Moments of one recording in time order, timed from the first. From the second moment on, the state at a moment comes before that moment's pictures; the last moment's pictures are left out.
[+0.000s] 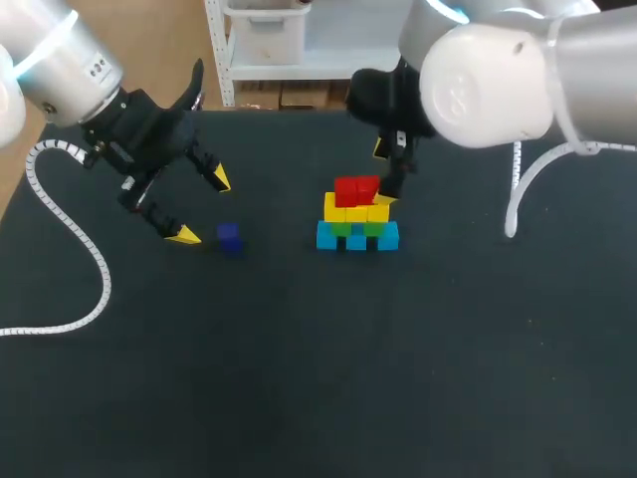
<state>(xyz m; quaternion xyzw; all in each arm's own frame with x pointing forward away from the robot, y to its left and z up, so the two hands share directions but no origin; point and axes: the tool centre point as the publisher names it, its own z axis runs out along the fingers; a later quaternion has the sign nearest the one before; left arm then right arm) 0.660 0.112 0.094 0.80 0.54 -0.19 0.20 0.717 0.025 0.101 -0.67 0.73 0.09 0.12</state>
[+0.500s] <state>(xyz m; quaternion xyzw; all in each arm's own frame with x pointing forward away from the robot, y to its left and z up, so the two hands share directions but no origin) 0.660 0.112 0.094 0.80 0.54 -0.19 0.20 0.713 -0.065 0.116 -0.62 0.72 0.19 0.25</state>
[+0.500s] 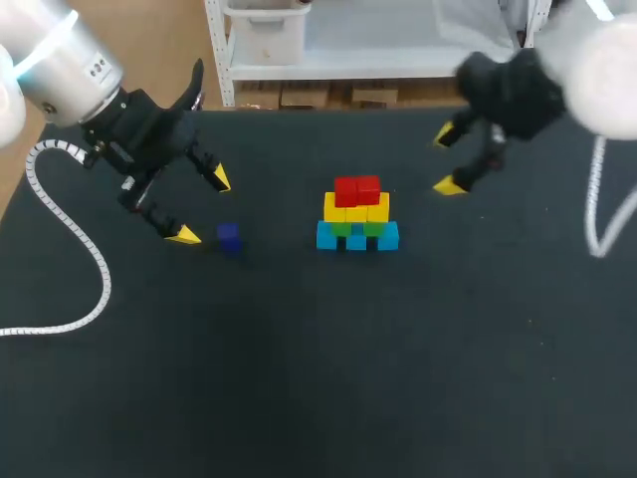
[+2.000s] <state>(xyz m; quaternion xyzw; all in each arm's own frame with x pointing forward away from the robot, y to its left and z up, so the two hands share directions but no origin) 0.682 0.108 0.063 0.71 0.65 -0.16 0.19 0.693 -0.140 0.104 -0.53 0.70 0.25 0.40</state>
